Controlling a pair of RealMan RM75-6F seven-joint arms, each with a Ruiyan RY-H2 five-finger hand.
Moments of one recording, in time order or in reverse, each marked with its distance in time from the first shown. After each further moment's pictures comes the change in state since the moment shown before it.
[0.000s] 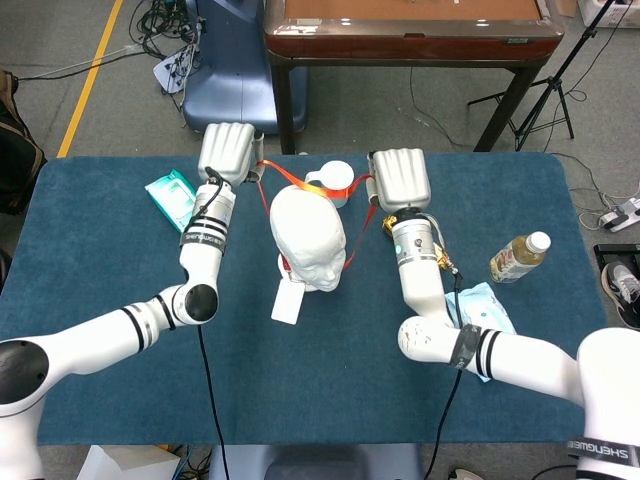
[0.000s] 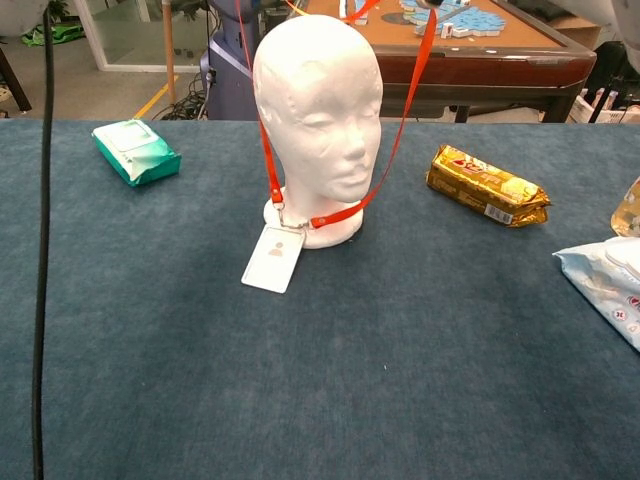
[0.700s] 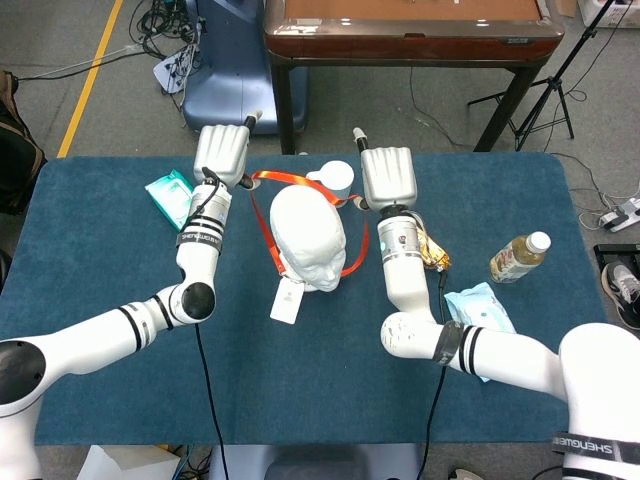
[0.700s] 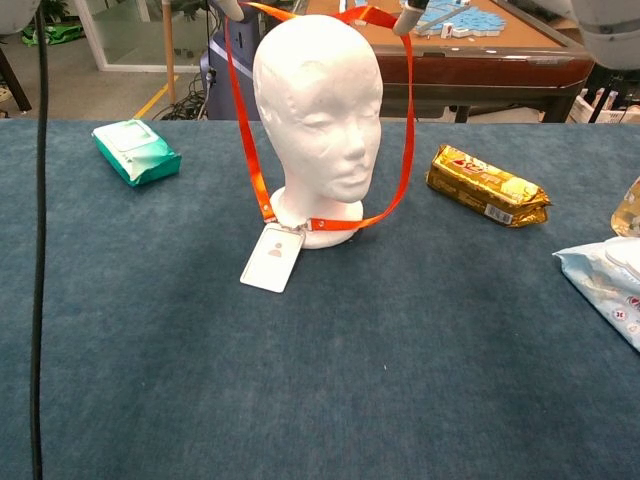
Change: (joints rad) left arm 0.010 0.018 -0.001 -0.022 -0.041 -0.004 0.053; right arm 0.048 -0.024 0.027 0.012 0.070 0.008 -0.049
